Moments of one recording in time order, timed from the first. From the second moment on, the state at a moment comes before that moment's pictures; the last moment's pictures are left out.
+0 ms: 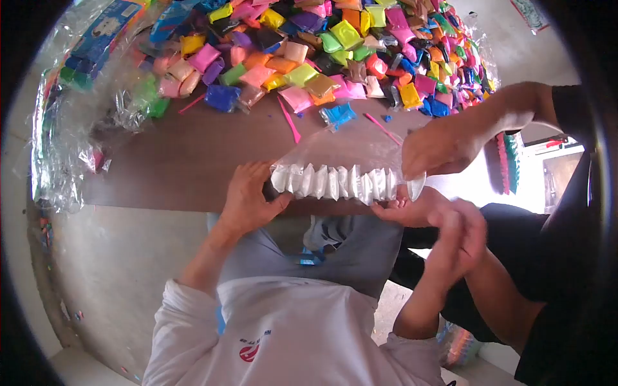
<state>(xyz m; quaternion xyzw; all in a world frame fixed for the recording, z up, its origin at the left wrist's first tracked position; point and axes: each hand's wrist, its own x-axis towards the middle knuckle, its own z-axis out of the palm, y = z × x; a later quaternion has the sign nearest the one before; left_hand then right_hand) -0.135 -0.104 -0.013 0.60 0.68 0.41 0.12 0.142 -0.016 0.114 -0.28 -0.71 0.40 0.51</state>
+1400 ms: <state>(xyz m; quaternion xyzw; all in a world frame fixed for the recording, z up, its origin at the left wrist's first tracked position) -0.137 -0.103 -0.017 0.61 0.68 0.40 0.11 0.151 0.042 0.076 -0.43 -0.90 0.07 0.06</state>
